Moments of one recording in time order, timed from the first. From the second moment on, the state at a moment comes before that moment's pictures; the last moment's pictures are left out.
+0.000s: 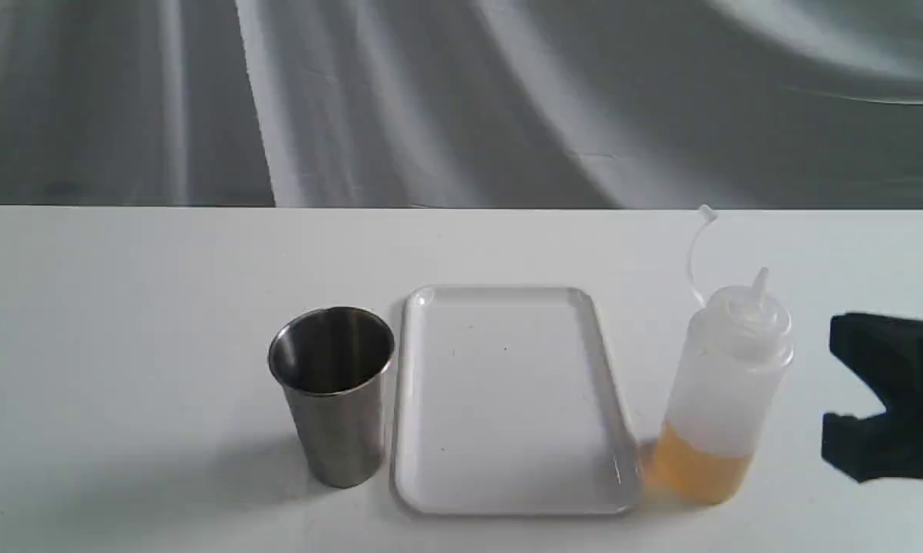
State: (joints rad) left arm -0.02 0.00 0.00 -0.01 0.27 0.04; right arm 0.16 0.88 -0.39 0.09 0.00 -0.08
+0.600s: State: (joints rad) left arm -0.02 0.00 0.00 -0.01 0.27 0.04; right arm 0.16 1.01 -0.16 0.24 -0.26 -0.25
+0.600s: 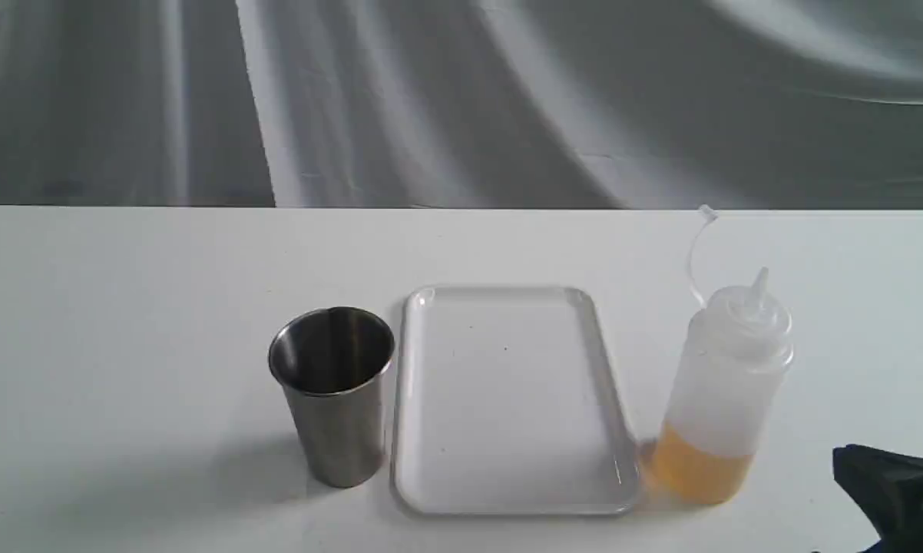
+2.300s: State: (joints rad) left arm -0.02 0.00 0.00 -0.01 0.27 0.04; right arm 0.16 1.37 -0.16 0.23 -0.53 -0.09
